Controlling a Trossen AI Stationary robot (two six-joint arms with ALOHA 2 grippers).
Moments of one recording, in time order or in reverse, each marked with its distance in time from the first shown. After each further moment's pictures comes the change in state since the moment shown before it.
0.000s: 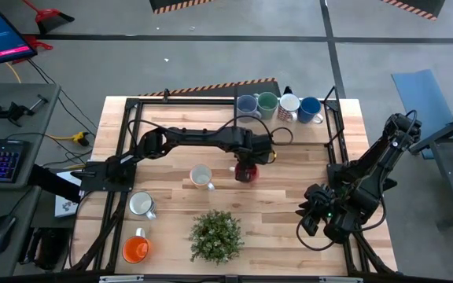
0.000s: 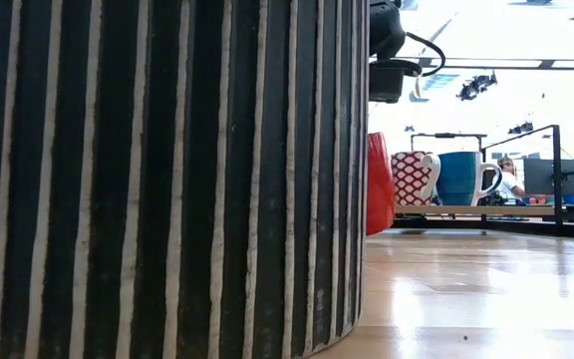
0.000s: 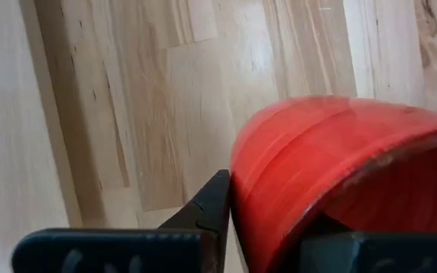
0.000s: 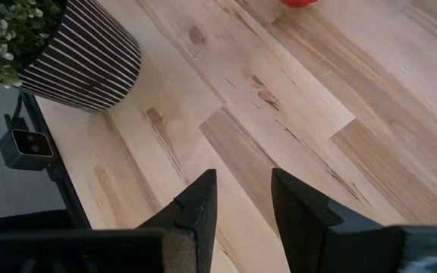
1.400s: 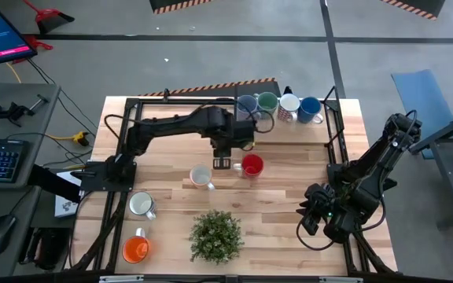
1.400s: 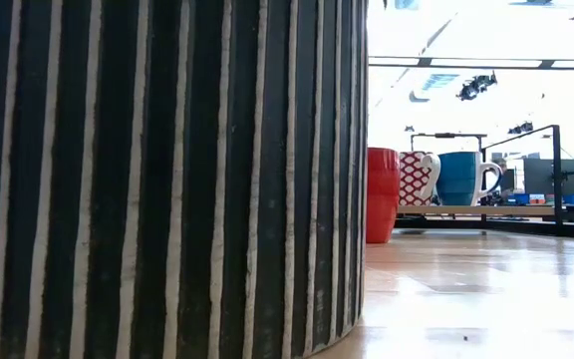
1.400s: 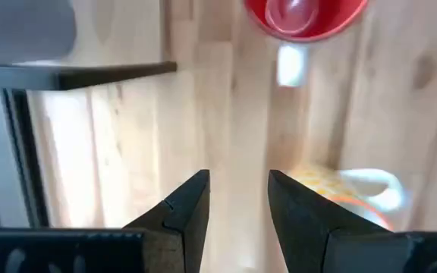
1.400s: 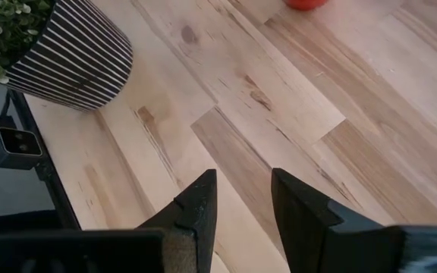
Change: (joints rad) left arm -0.005 -0.196 0.146 -0.537 -0.143 -0.221; right arm 0.000 0.000 0.000 -0.025 0.000 0.000
